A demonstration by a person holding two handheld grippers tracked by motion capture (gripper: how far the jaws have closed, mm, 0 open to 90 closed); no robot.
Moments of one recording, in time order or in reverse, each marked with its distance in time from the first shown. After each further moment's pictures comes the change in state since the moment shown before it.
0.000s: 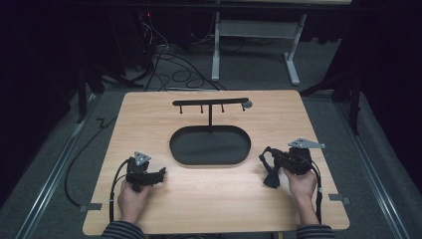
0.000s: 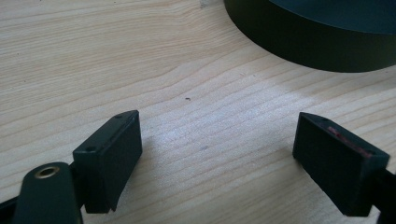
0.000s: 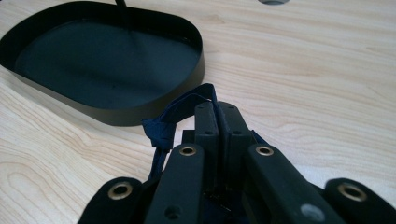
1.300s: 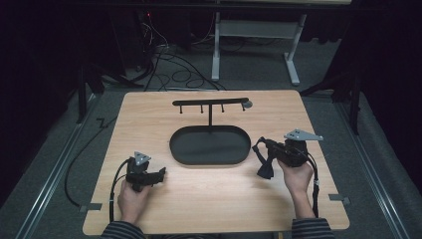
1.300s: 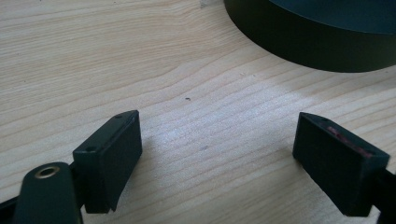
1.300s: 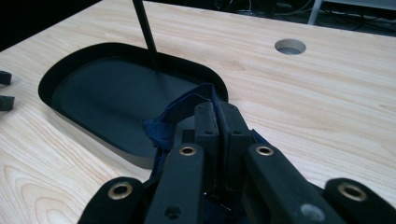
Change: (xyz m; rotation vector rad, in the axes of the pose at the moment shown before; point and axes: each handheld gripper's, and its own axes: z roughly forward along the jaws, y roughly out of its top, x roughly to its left) left arm 0.000 0.000 0.000 0.000 0.000 0.000; right arm 0.019 0.034 -0.005 -0.083 0.042 -0.036
